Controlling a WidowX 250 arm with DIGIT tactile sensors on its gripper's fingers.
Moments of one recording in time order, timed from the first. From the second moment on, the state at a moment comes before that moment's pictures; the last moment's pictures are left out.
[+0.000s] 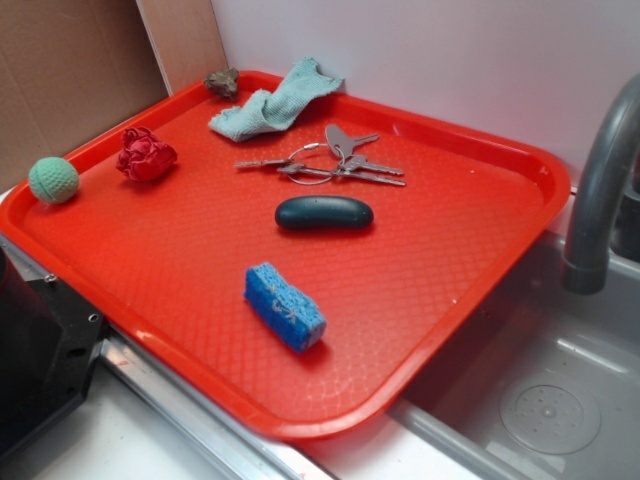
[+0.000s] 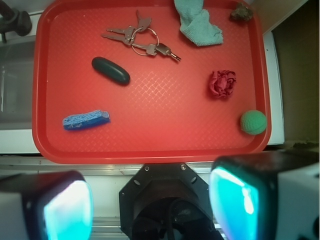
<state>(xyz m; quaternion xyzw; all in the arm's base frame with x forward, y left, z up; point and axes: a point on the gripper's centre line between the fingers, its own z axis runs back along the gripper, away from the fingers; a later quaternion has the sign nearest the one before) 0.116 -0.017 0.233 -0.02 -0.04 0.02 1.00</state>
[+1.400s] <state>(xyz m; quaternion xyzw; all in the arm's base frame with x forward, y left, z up) 0.215 -0.097 0.104 0.02 -0.04 -0.33 0.94</state>
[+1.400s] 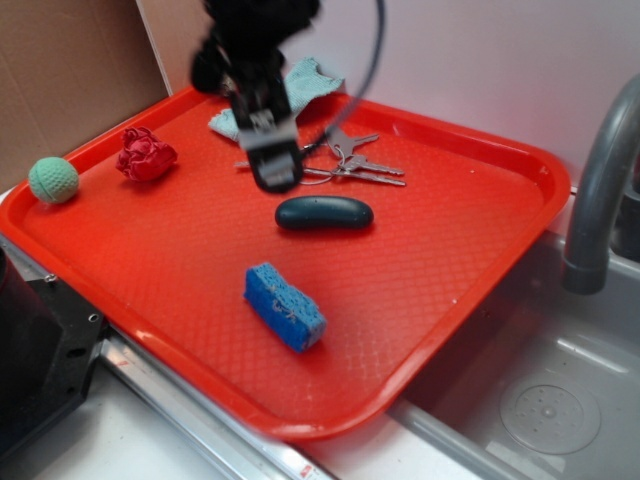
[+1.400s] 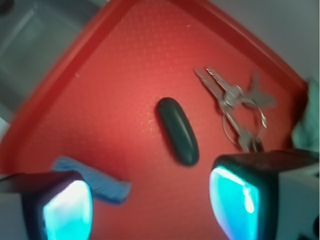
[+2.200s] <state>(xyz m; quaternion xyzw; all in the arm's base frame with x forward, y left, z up) 0.251 -0.087 0.029 0.01 0.01 -0.39 0.92</state>
